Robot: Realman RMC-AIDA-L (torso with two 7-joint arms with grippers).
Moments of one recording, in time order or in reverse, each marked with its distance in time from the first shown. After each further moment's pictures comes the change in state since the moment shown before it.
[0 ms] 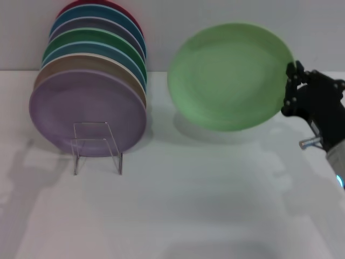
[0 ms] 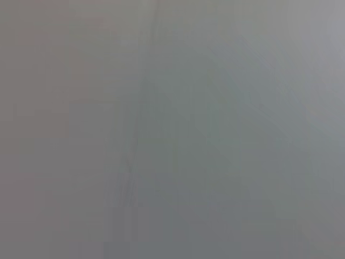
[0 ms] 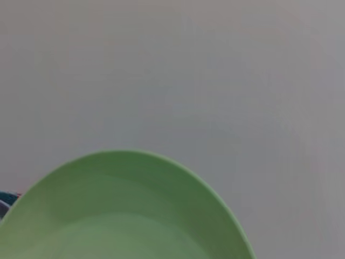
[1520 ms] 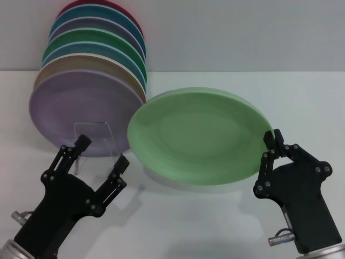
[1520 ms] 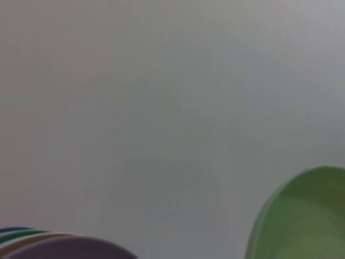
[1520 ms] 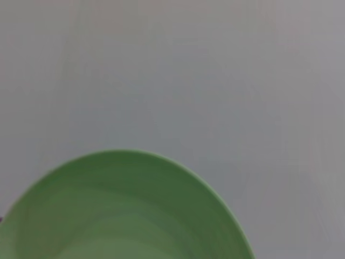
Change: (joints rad) left arm 0.040 0.002 0.457 -0.086 0.002 -0.246 0.127; right arm 0.040 0.010 -0.846 -0.209 0.739 -0.754 -0.487
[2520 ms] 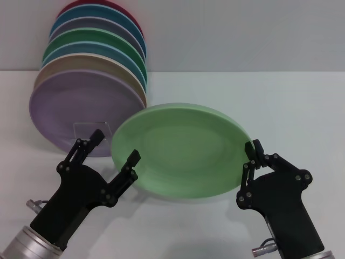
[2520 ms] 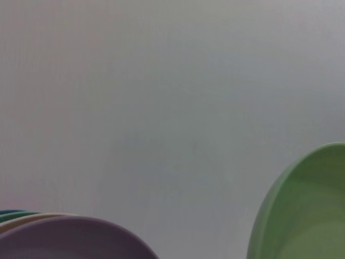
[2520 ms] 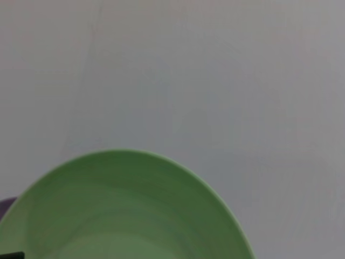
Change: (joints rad) left arm -0.039 -0.001 -0.005 -0.029 -0.006 -0.111 0.040; right arm 0.075 0.000 -0.153 0.023 0.165 -0.028 -0.093
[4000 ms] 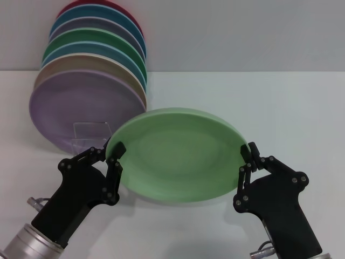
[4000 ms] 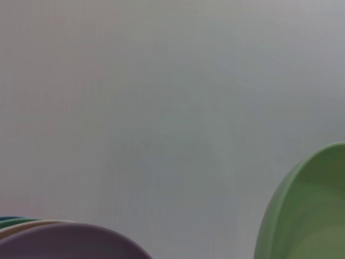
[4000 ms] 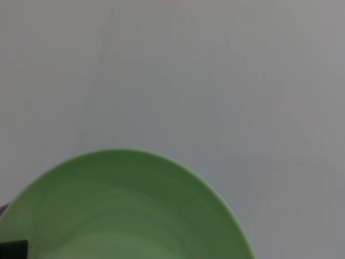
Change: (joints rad) left arm -0.010 -0.001 0.000 0.004 0.000 0.003 0.012; right arm 0.008 -0.003 -0.022 -0.005 0.000 -0.005 -0.001
